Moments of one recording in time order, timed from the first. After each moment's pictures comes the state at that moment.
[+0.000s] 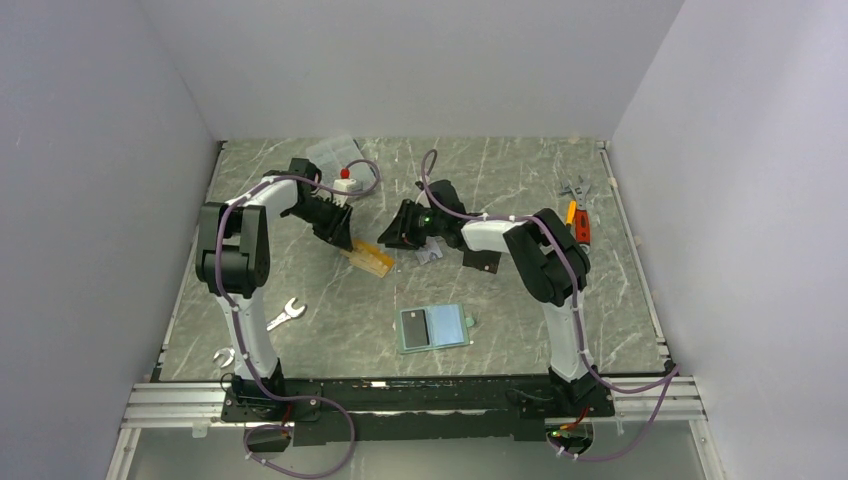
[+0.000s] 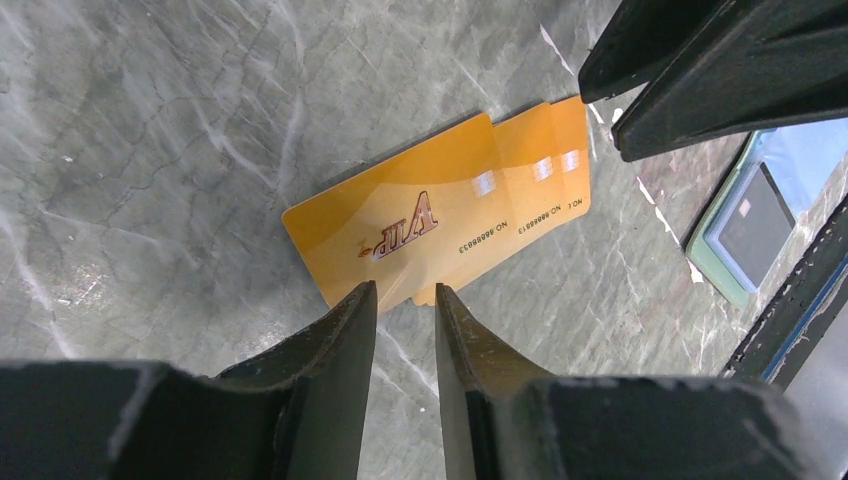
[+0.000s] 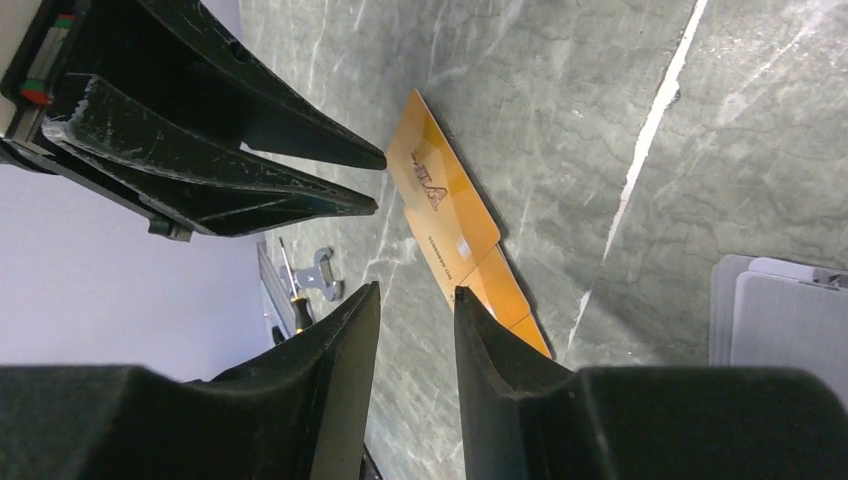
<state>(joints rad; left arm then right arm) -0.10 2.03 1.45 -0.79 0.69 0.53 0.59 2.12 1.27 0.26 -0.56 0.94</state>
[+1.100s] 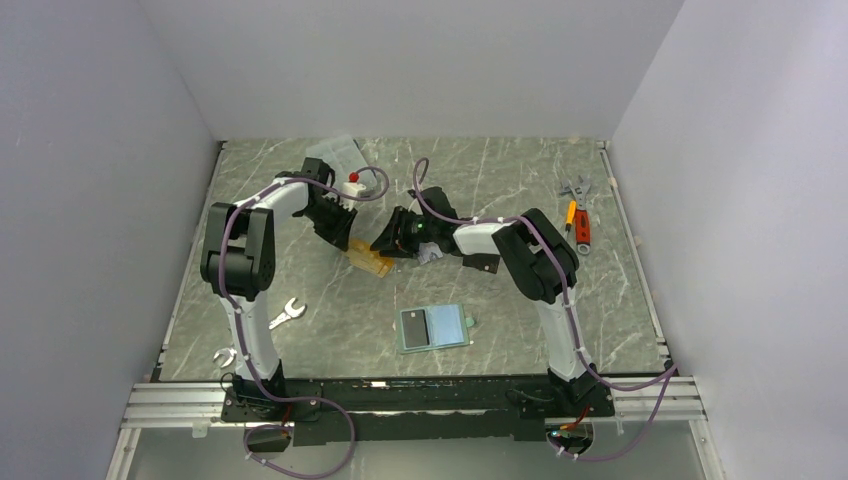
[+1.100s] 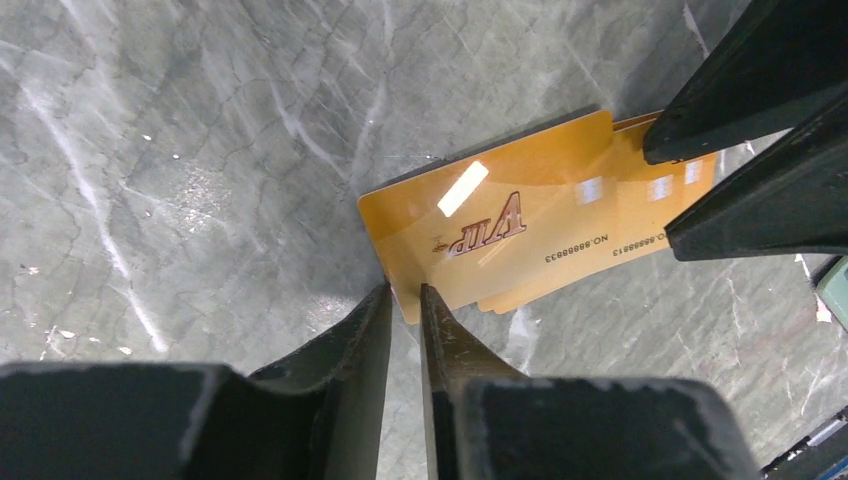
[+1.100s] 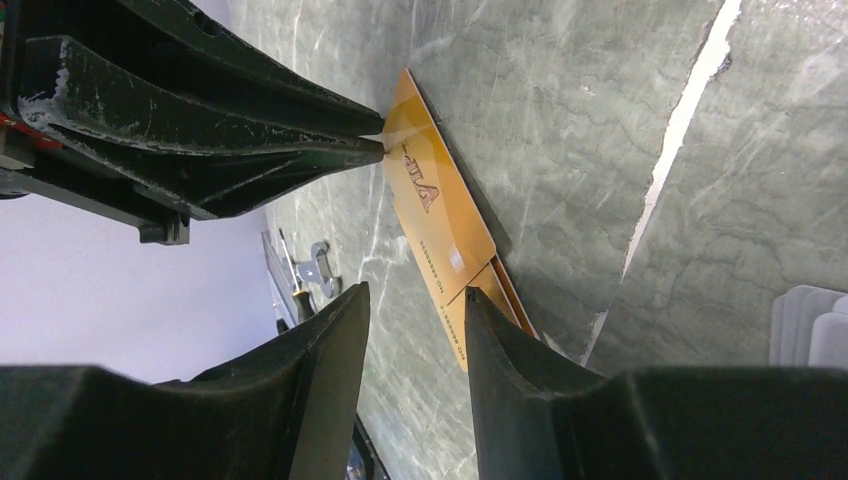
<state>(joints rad) -0.17 2.02 1.43 -0.74 0.43 0.49 0.63 2.19 1.29 0.29 -0.58 0.99</state>
